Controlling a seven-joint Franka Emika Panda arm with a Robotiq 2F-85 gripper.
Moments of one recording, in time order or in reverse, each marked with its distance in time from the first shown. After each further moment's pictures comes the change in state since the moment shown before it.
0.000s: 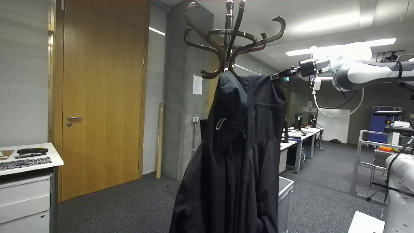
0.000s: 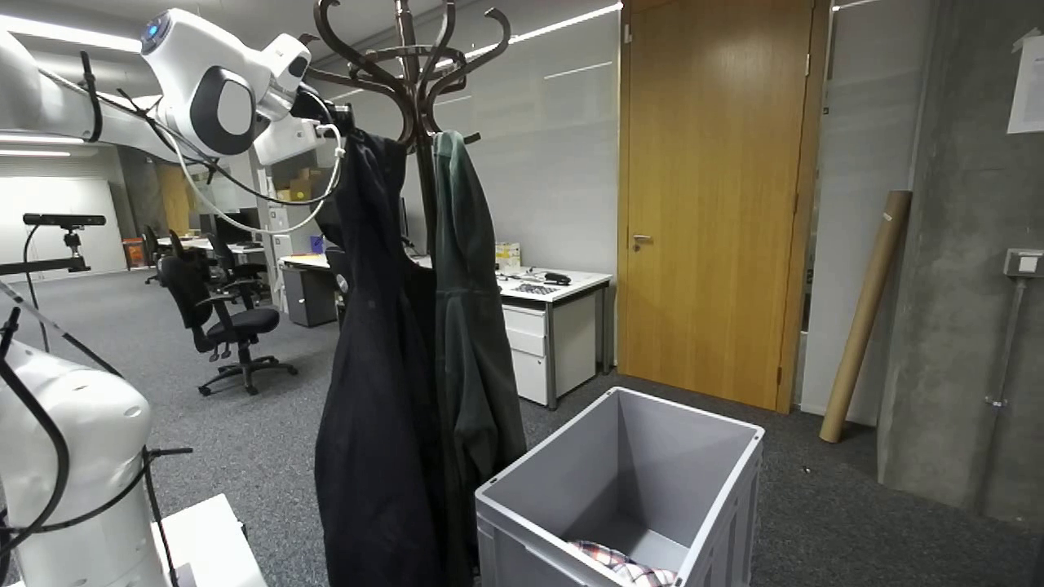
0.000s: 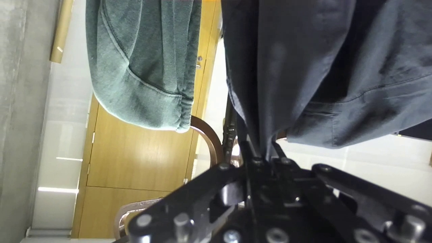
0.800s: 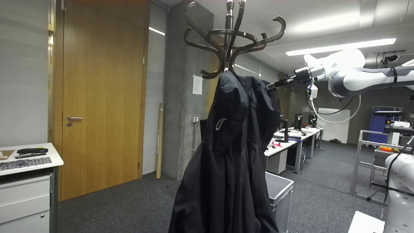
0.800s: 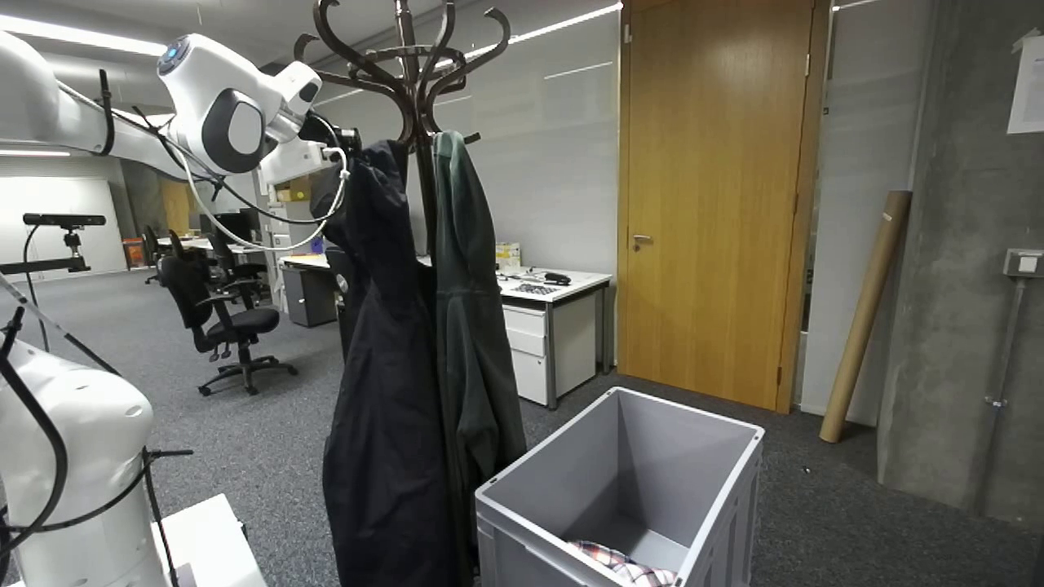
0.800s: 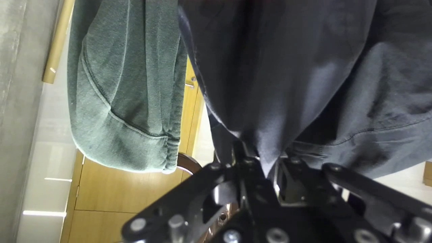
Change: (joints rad) arm 0.009 0.031 0.005 -0.044 0.002 0.000 0.000
